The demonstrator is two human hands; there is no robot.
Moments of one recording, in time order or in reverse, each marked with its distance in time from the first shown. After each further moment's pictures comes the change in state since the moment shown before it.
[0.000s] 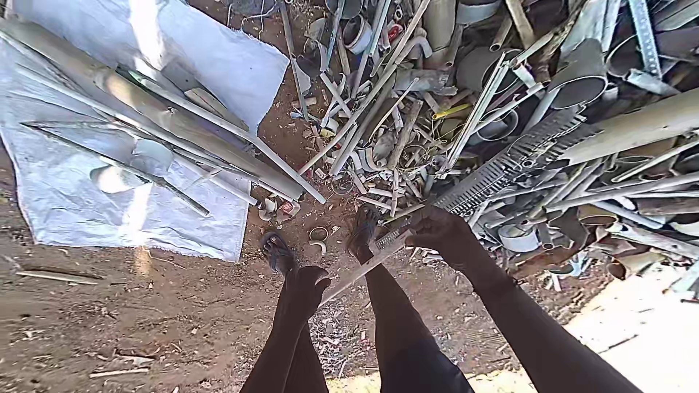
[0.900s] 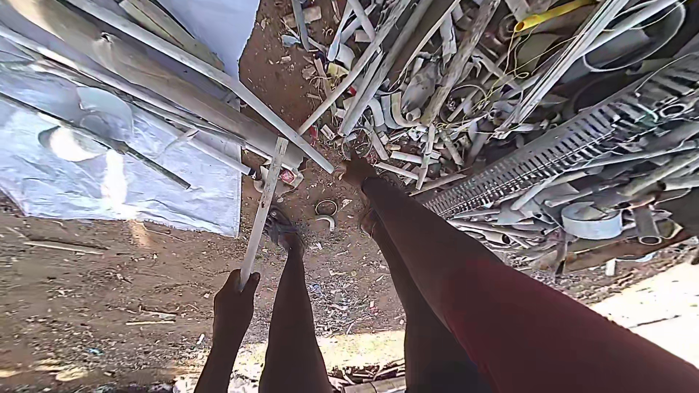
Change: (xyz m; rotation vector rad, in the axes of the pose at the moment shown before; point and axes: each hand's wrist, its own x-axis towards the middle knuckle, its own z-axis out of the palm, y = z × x) left_hand -0.012 -0.088 0.000 -0.168 0.403 -0.589; right_hand 0.283 0.210 0.141 -0.965 -0.333 0.216
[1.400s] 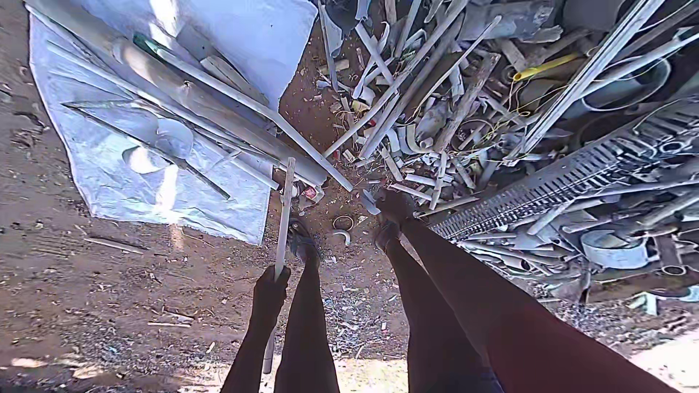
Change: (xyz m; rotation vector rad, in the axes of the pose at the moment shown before) left_hand 0.008 0.009 0.003 -0.451 -0.143 -0.121; right_hand -0.065 0.044 0.013 0.277 0.202 0.002
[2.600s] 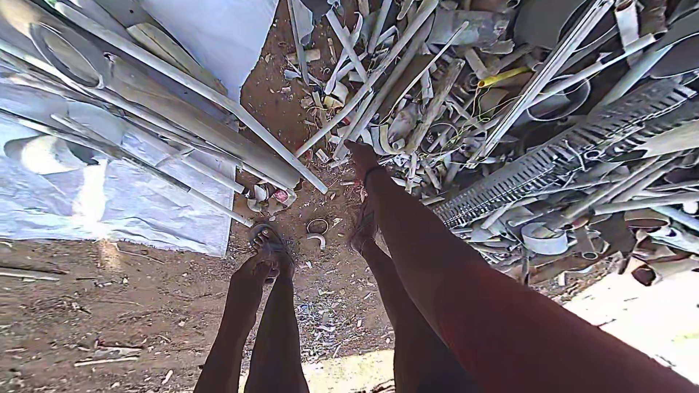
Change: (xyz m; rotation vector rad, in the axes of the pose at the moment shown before) left_hand 0.041 0.035 0.014 -0.238 -0.146 0.077; right_hand 0.110 -0.076 -0.048 0.827 0.271 0.281
